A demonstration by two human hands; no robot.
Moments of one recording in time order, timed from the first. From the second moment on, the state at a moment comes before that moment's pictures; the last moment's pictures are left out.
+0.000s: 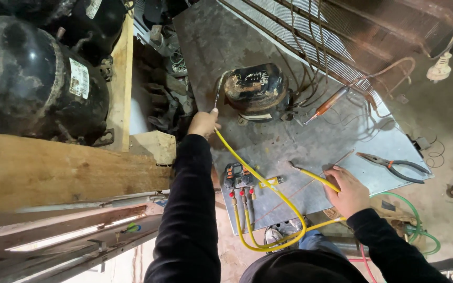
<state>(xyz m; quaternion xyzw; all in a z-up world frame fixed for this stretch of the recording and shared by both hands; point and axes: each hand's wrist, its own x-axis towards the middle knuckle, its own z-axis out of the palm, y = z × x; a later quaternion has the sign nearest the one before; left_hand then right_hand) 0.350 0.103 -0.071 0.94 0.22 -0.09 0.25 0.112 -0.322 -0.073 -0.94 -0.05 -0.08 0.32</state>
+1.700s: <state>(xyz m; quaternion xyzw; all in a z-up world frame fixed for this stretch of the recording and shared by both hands) 0.343 0.067 -0.015 0.97 0.19 -0.07 0.13 0.115 -0.322 -0.082 -0.94 -0.05 -0.10 0.31</state>
